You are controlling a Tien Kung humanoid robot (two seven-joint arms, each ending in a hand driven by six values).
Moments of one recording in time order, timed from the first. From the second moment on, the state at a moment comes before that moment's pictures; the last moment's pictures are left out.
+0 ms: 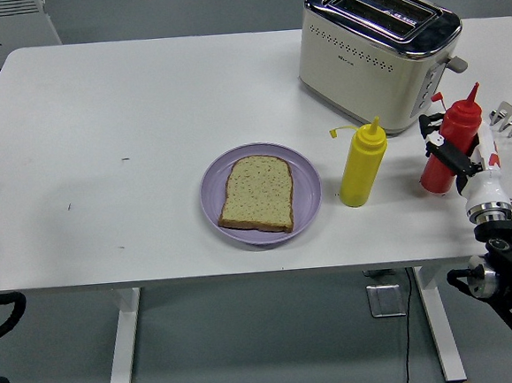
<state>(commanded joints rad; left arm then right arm) -0.05 0.02 -1.81 -1.47 0.72 0.15 -0.12 0.32 -0.26 0.93 1.16 -0.70 -0.51 0.49</state>
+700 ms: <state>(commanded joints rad) -0.06 0.02 -1.81 -1.47 0.72 0.15 -0.12 0.33 -0.24 0.93 1.12 -0.69 -0.51 0.49</state>
